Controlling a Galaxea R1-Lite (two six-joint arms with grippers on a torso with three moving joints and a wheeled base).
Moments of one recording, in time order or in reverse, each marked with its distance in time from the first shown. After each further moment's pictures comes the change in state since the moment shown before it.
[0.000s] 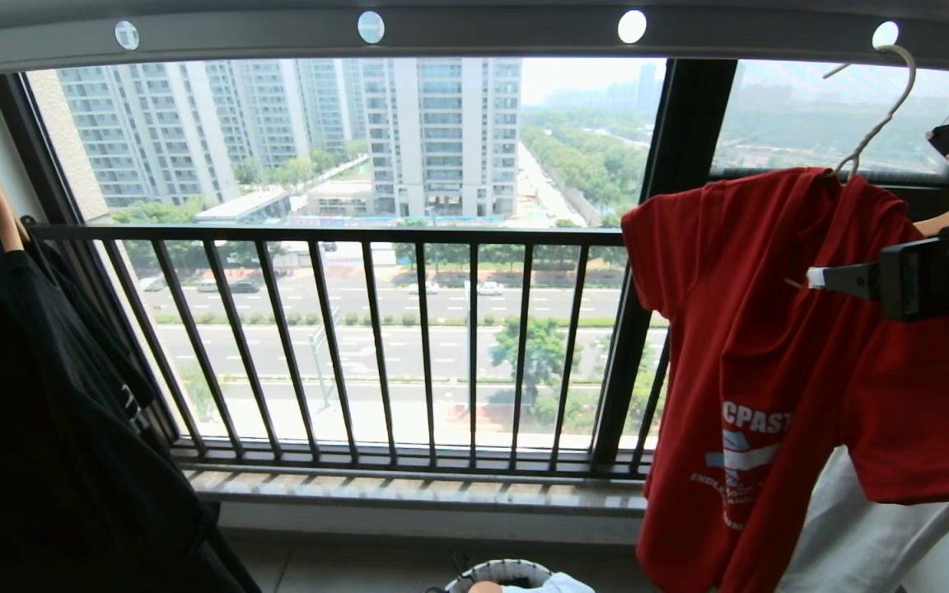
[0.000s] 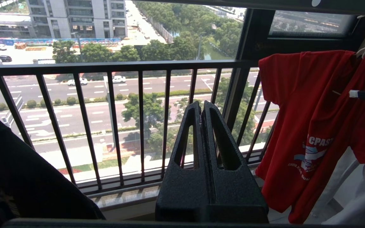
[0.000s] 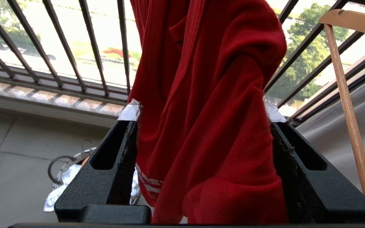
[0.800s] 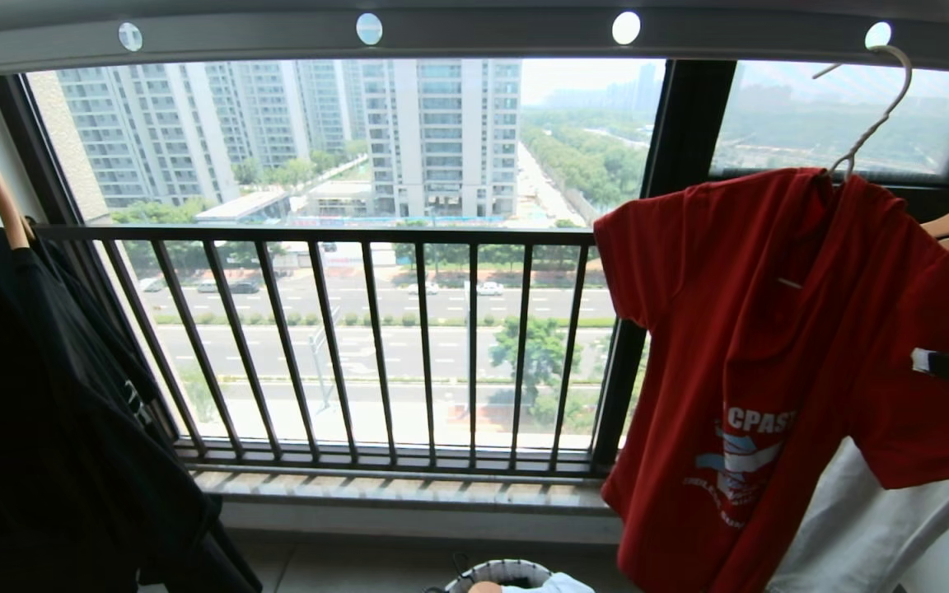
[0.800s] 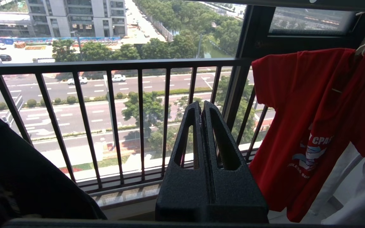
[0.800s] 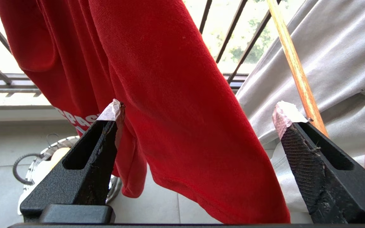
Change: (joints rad) left arm -0.001 0.002 0.005 0.000 -0.001 0.000; right arm -0.231 -0.226 0.293 -0.030 0.008 -0.004
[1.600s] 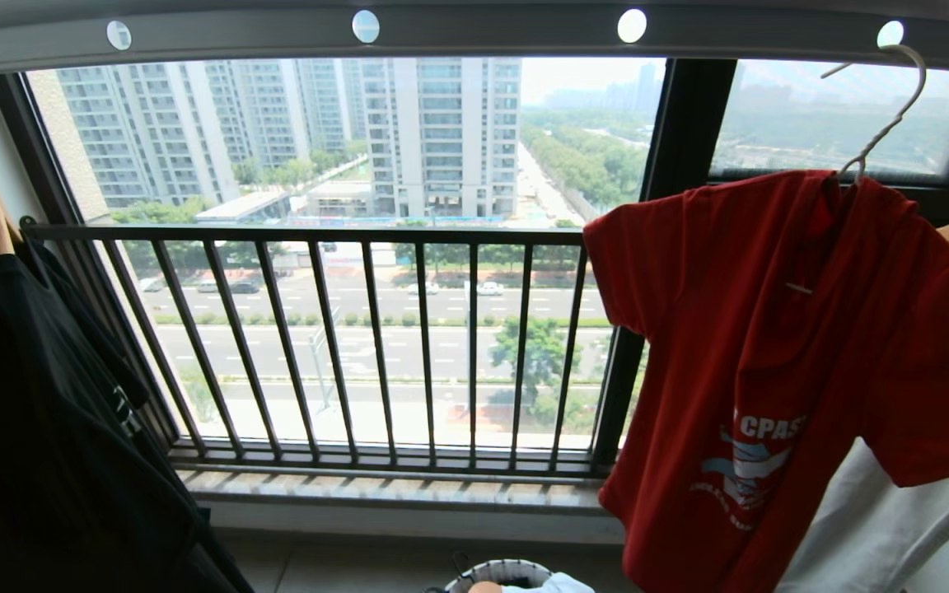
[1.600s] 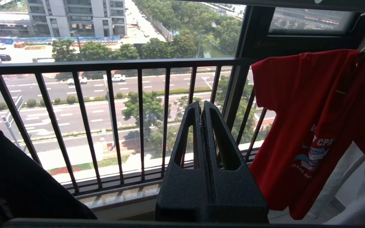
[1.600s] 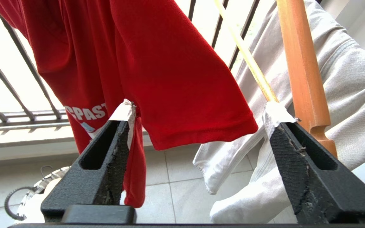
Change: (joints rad) left arm -0.001 0.001 0.000 0.001 -0.001 0.001; right arm -0.050 -0.329 0.131 0.010 0.002 0.008
